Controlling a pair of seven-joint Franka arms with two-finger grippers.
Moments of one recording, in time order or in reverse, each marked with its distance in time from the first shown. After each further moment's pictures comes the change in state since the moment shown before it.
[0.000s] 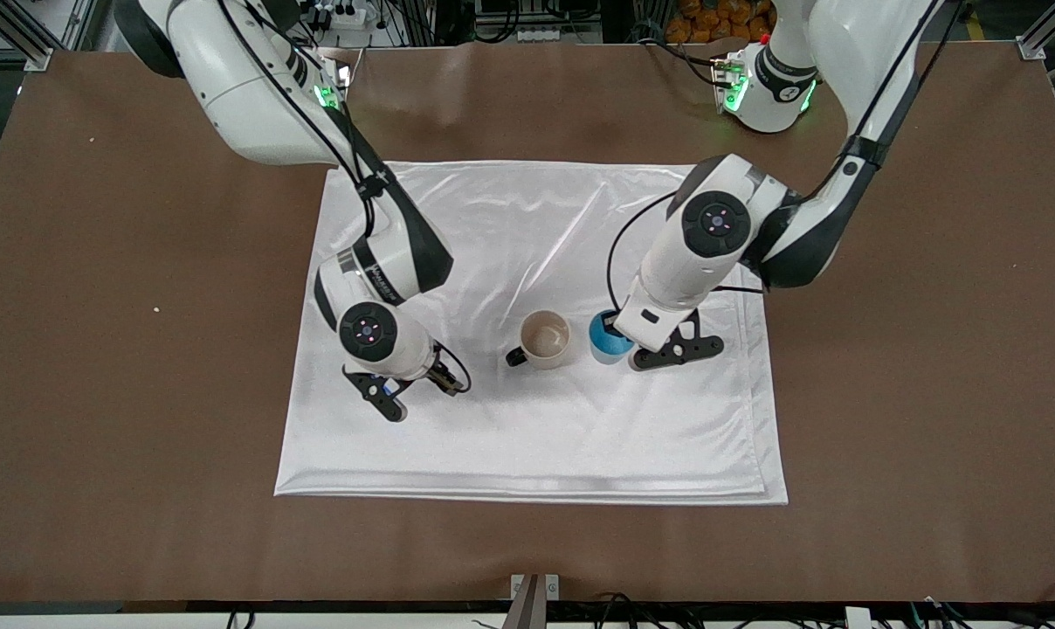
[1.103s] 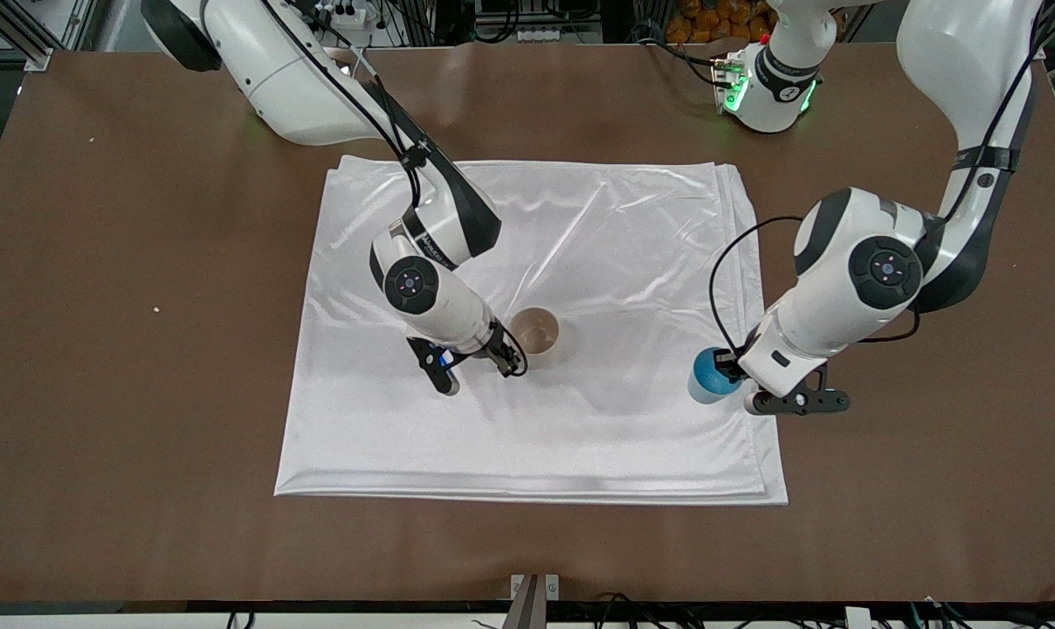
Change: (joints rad) left arm 0.244 -0.023 -0.001 0.005 -0.001 -0.015 0.419; right arm 0.120 0.006 0.039 -0.028 0.157 0.291 0.270
